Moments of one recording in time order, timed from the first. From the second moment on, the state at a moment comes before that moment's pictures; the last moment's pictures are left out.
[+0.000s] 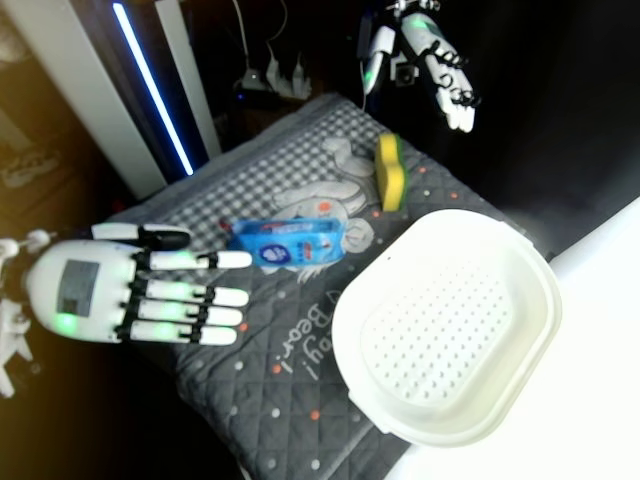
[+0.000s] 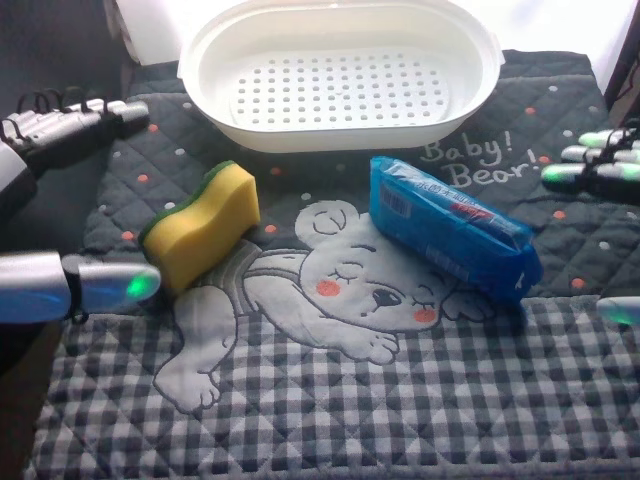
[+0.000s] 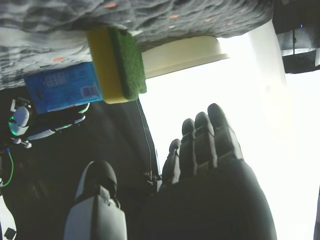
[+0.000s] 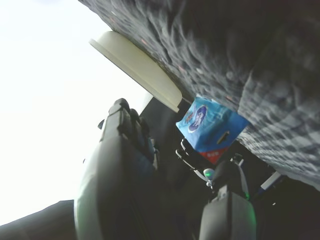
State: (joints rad) left arm 1.02 -0.85 1.00 -0.25 -1.23 0.85; right arm -0.91 -1.00 1.28 -0.01 1.23 -0.42
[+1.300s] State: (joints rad) left arm 0.84 -1.08 1.15 -0.21 -1.04 0.84; right arm -0.72 -1.15 1.32 -0.05 1.22 -0.45
